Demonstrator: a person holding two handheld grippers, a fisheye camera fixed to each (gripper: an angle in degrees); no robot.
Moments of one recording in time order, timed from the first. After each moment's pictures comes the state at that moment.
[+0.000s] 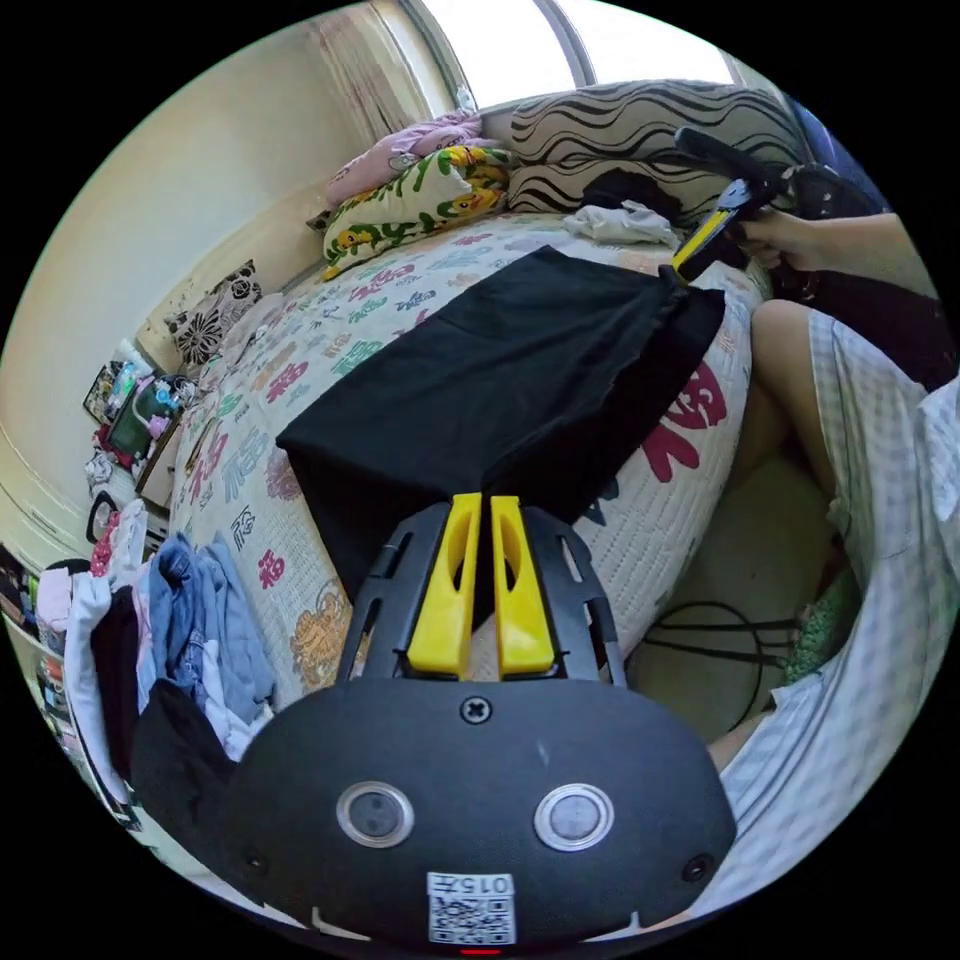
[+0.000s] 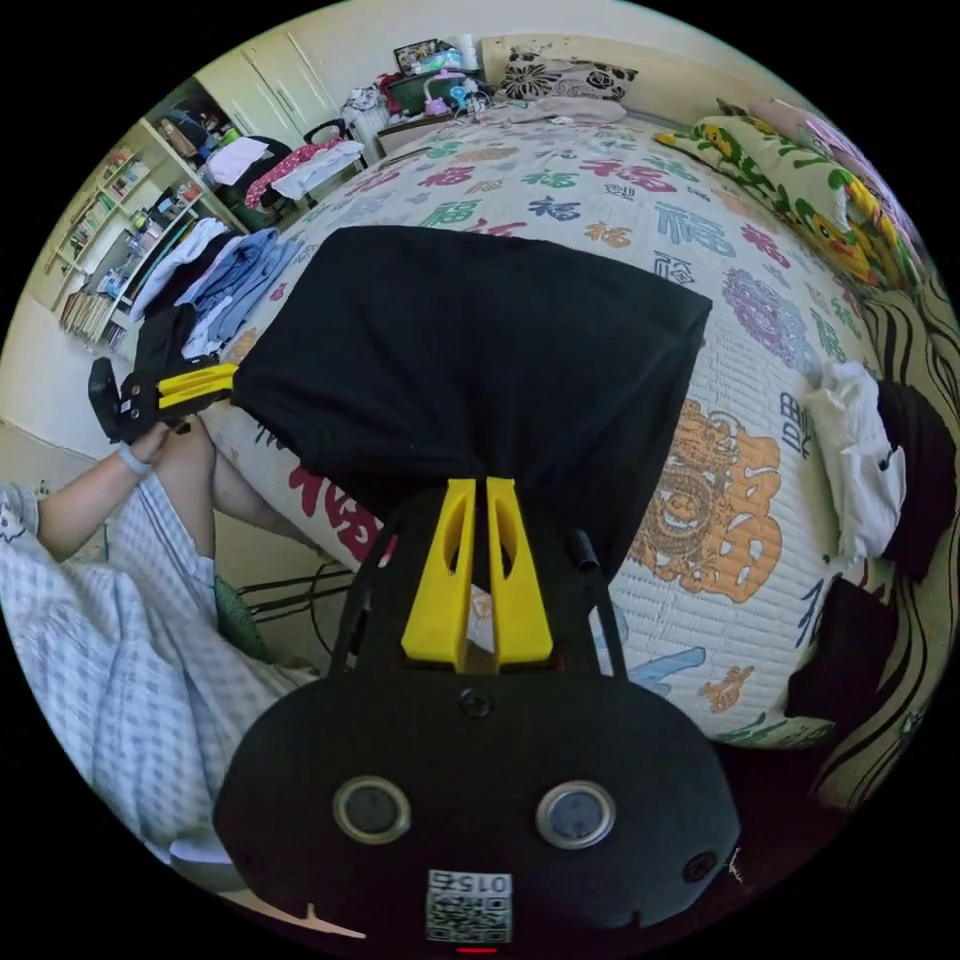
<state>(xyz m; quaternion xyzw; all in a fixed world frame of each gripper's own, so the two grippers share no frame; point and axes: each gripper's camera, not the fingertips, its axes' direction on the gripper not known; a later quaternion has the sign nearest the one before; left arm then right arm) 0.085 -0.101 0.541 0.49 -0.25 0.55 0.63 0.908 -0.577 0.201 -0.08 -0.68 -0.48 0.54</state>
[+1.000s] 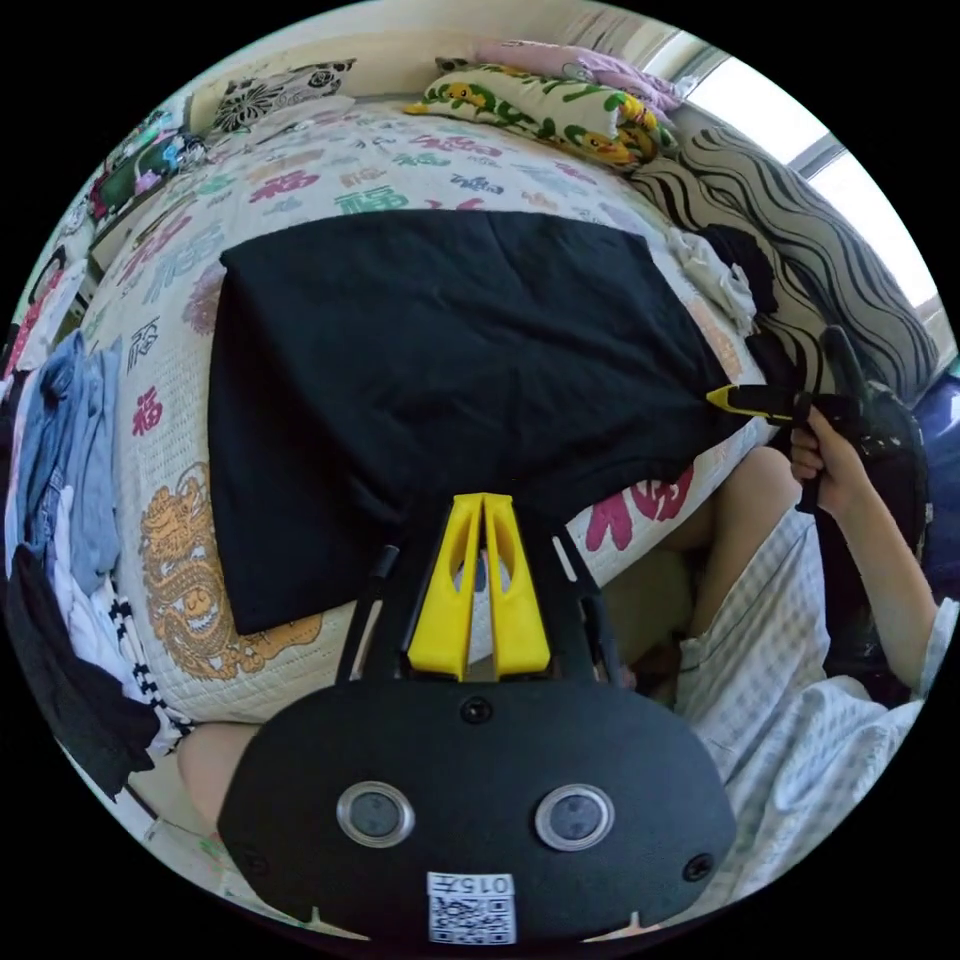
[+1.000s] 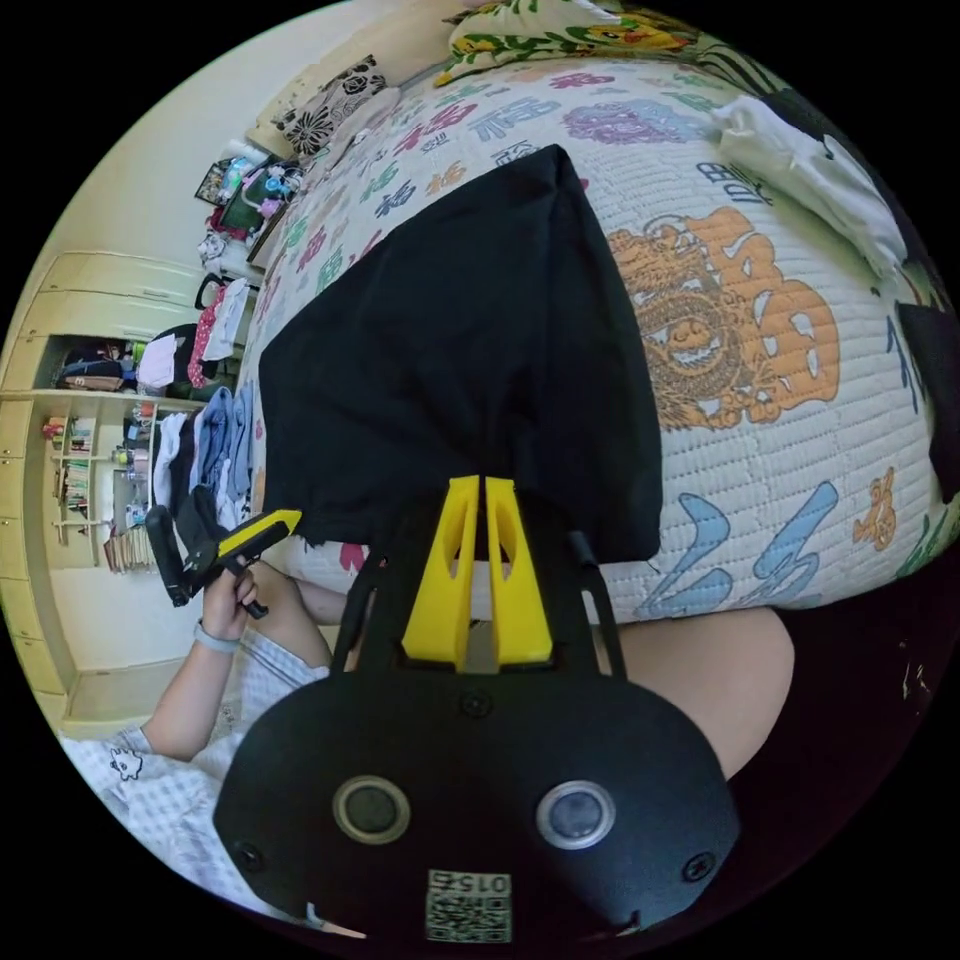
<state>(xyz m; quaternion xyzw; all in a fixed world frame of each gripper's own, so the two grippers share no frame) 0.031 -0.208 0.515 0.35 -0.09 0.41 0.84 0.903 -0.542 0.352 -0.32 -0.70 -0.29 0.56</state>
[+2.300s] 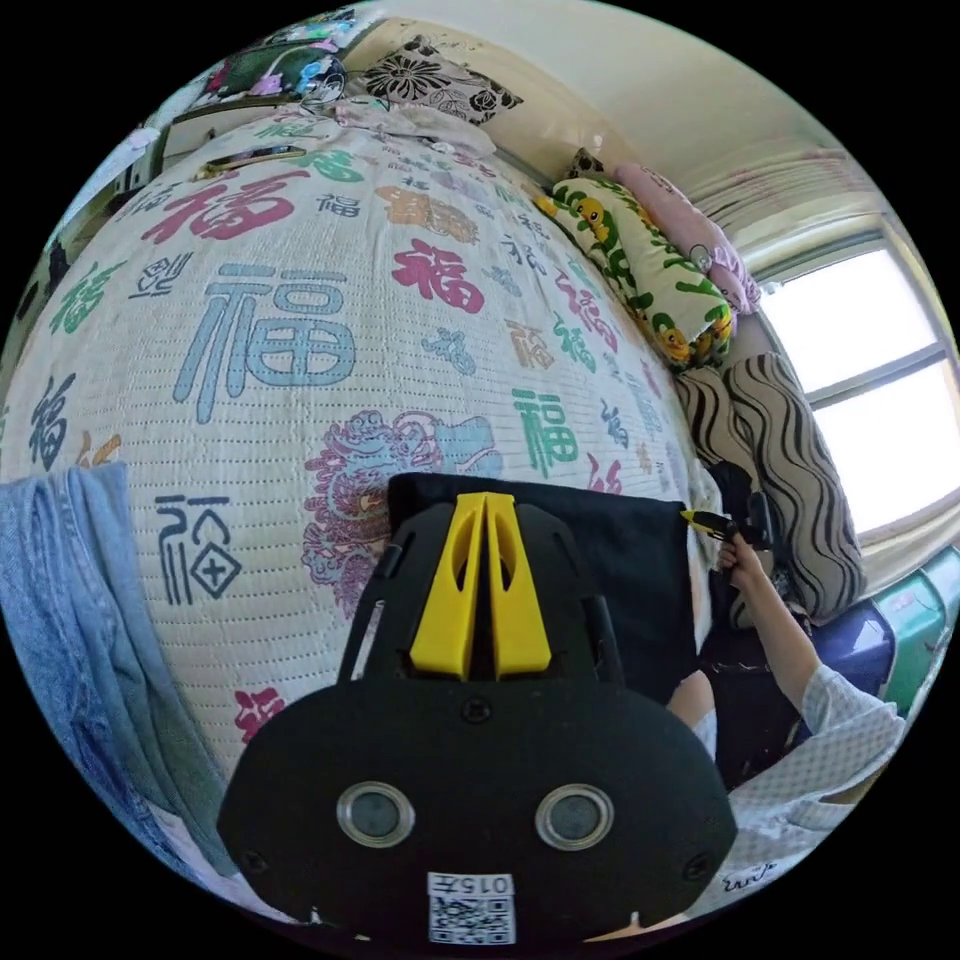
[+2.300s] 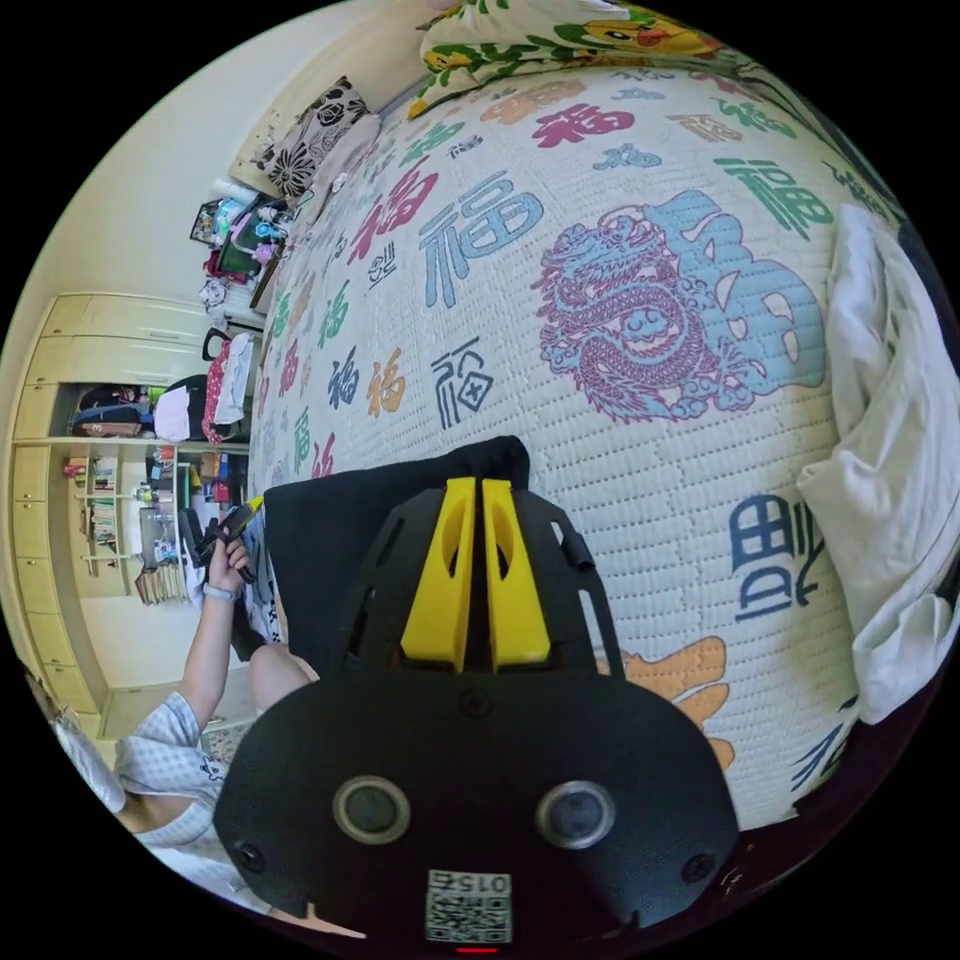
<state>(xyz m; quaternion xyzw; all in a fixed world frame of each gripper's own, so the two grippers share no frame) -0.133 -0.434 0.281 0.38 0.13 0.34 0.85 0.646 -0.675 0.359 -0.33 -0.73 -0.28 0.53</state>
